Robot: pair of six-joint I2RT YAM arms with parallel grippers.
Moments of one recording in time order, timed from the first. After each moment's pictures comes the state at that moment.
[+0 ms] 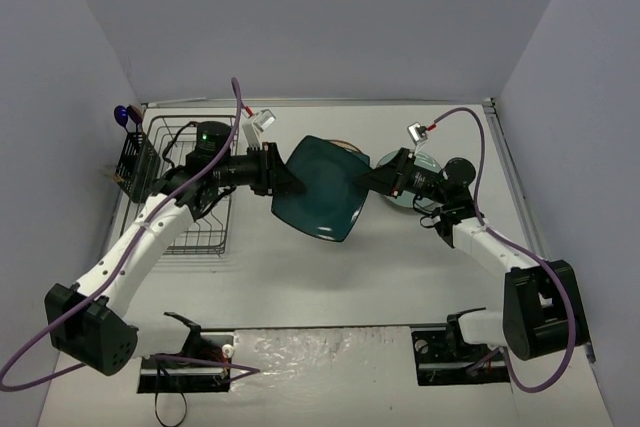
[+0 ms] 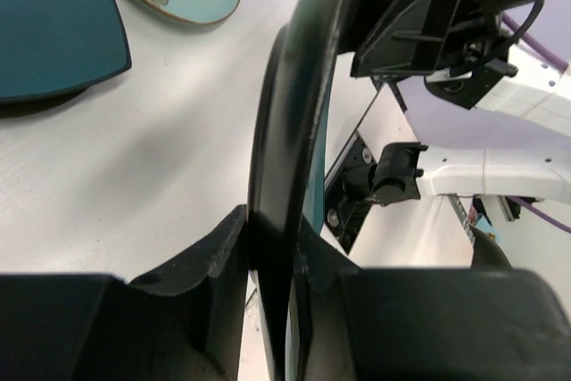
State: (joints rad) left arm -0.42 1.27 1.20 -0.40 0.77 -0.51; right arm 0.21 1.29 0.60 0.86 -0.98 1.11
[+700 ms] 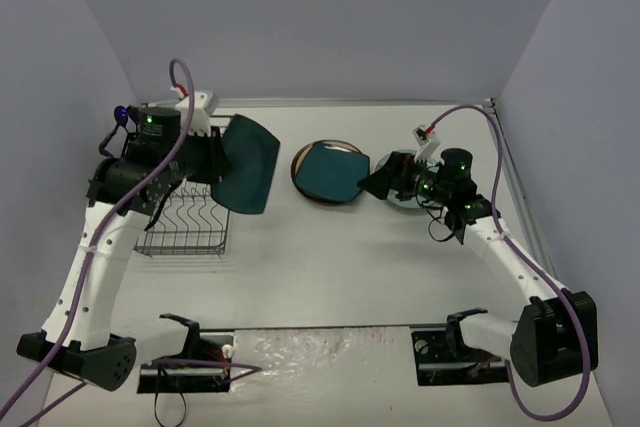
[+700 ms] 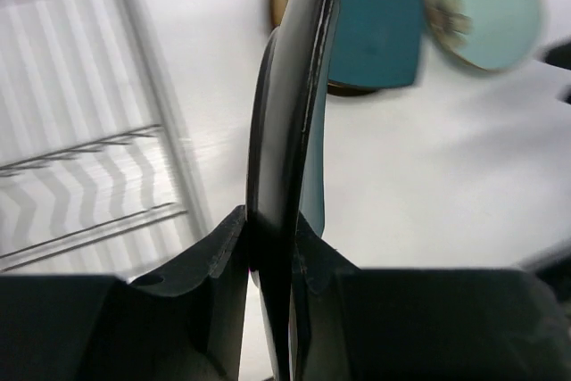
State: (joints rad) left arm -0.29 1.19 1.53 -0.97 0.24 -0.19; right arm 0.21 1.18 0.74 0.08 -0.65 0.51
